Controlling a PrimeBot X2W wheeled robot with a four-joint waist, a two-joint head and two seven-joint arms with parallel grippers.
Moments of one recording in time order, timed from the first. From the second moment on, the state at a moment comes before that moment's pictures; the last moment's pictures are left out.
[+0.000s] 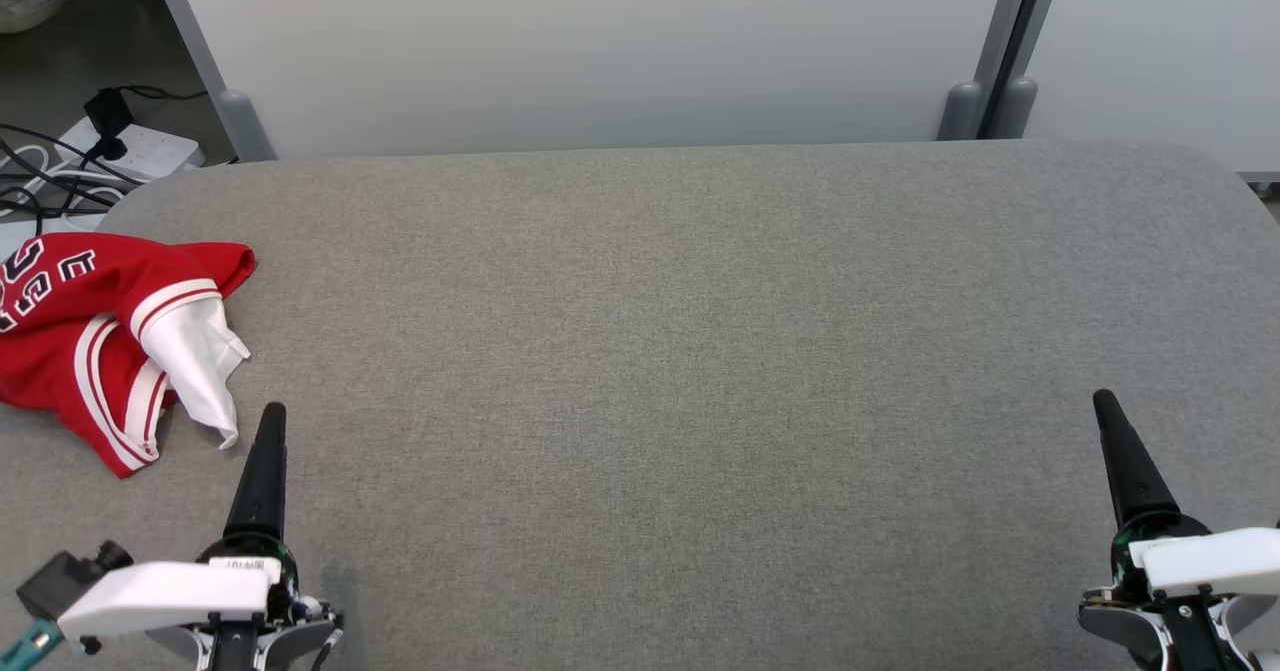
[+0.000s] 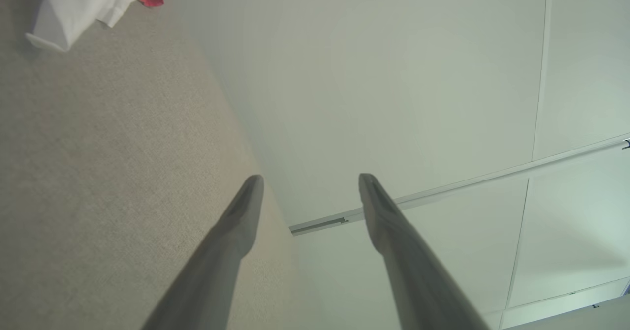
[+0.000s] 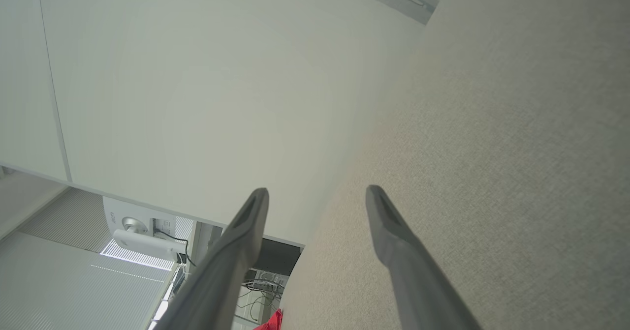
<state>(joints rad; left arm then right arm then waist) -0.06 0.09 0.04 0.23 -1.46 -0.12 0.02 -0.08 -0.08 -0.06 0.22 1.34 0.12 0.02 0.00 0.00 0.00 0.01</state>
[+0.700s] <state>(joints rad) -0.08 0.12 0.00 0.16 -1.05 -0.07 -0.05 -0.09 -0.11 -0.02 0.11 0.88 0.12 -0.02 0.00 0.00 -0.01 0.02</state>
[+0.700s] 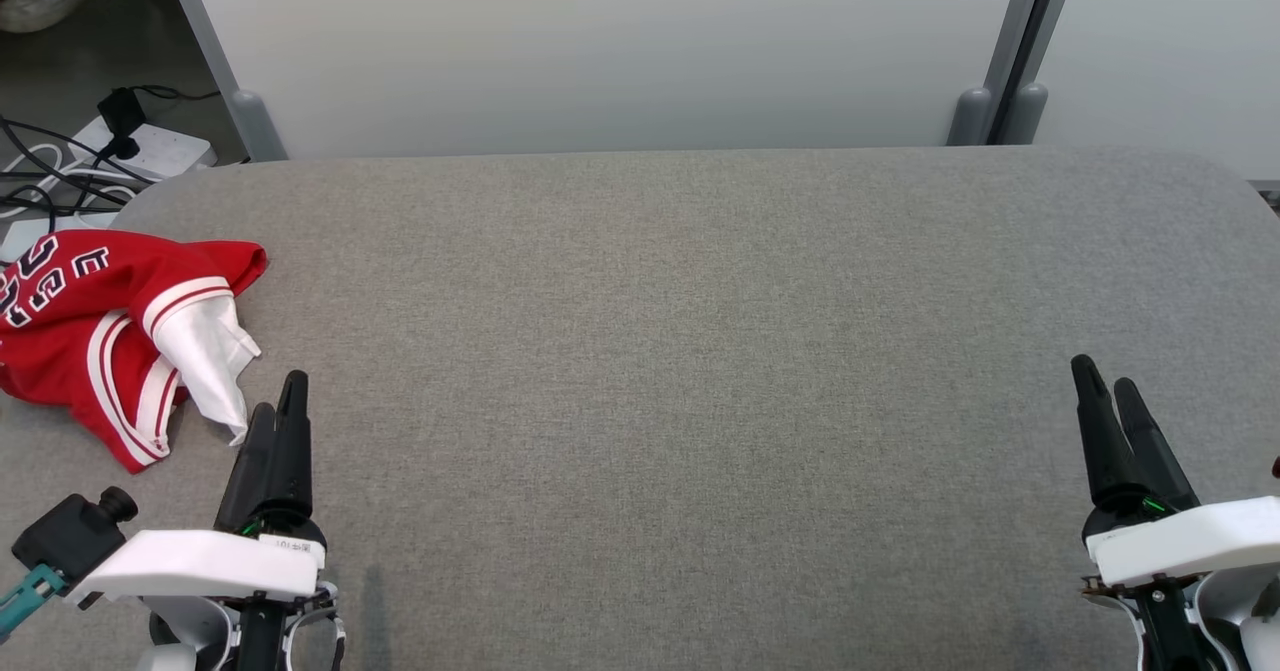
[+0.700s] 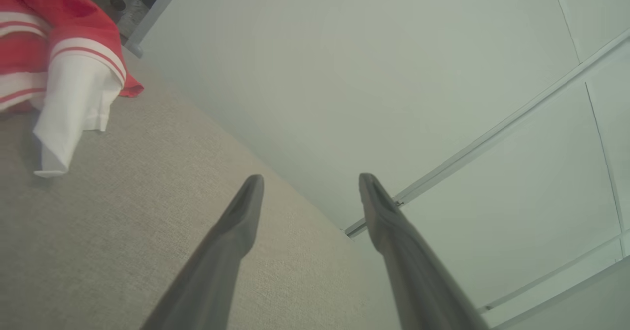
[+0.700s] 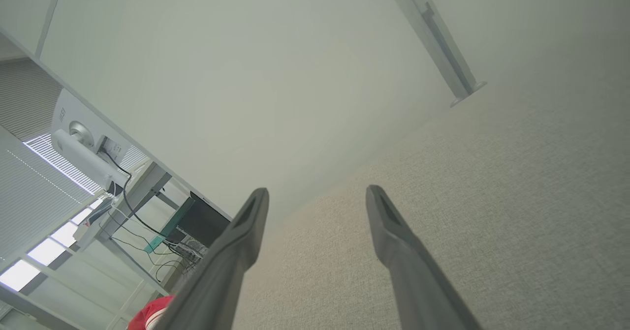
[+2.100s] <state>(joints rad) -0.02 0.05 0.05 0.18 -0.47 -0.05 -0.16 -0.01 -0.07 0.02 0.18 0.30 0.12 -0.16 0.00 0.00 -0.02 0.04</state>
